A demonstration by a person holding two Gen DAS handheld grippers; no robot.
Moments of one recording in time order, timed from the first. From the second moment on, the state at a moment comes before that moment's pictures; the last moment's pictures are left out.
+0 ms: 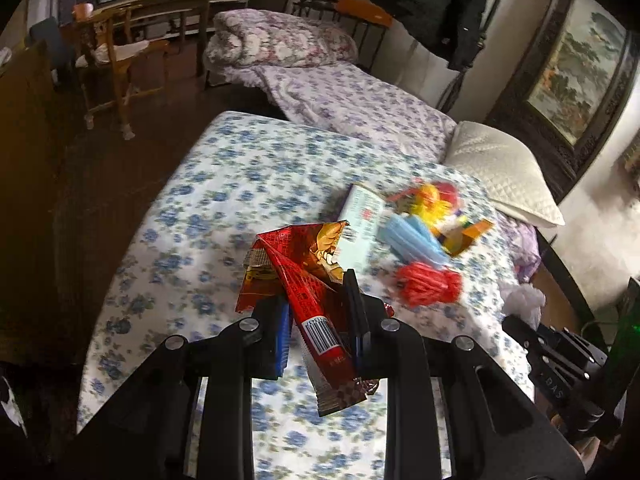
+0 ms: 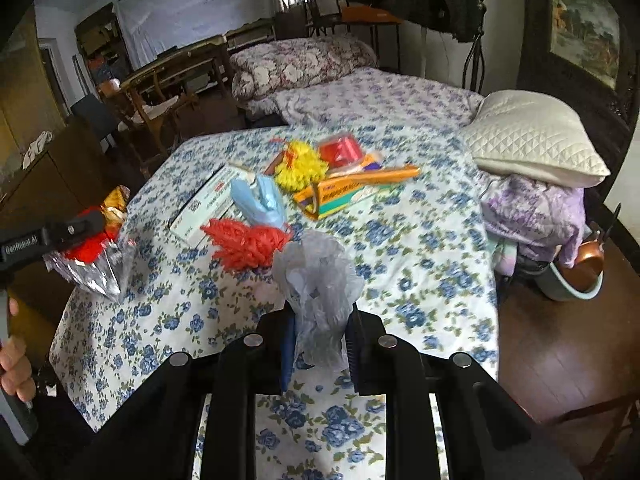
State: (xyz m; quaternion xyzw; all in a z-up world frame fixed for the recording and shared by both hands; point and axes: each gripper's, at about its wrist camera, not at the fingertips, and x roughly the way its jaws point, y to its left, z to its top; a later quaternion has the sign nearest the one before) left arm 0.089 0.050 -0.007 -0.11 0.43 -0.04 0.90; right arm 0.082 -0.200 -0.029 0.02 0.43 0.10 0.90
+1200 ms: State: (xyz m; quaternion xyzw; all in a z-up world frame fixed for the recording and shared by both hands) left arm 0.032 -0.362 -0.066 0.12 0.47 -0.38 0.79; right arm -0.061 -0.488 -0.142 0.19 0.46 -0.19 0.85
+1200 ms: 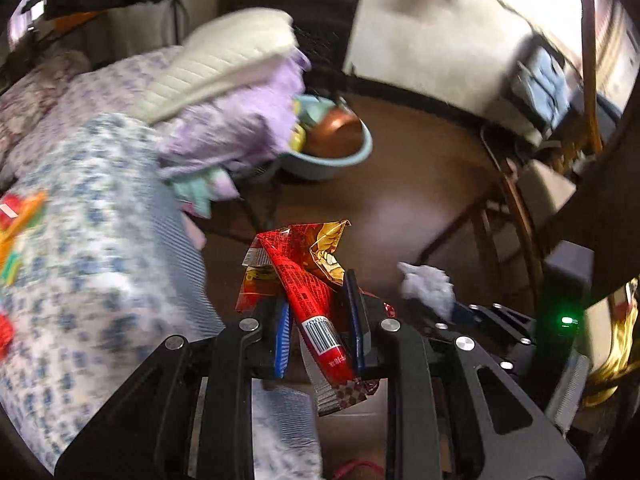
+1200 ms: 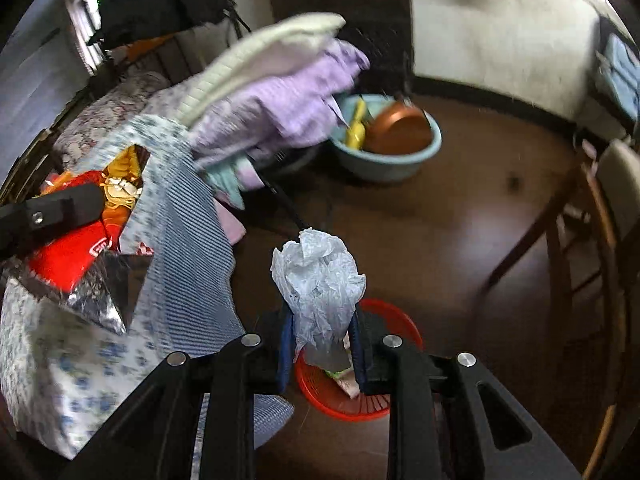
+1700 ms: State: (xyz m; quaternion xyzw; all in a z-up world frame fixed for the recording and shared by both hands) left arm 0.027 -0.436 -0.166 0.19 0.55 -0.37 0.72; right arm -0.084 -0.532 -0.233 0.25 0.51 -0.18 0.80
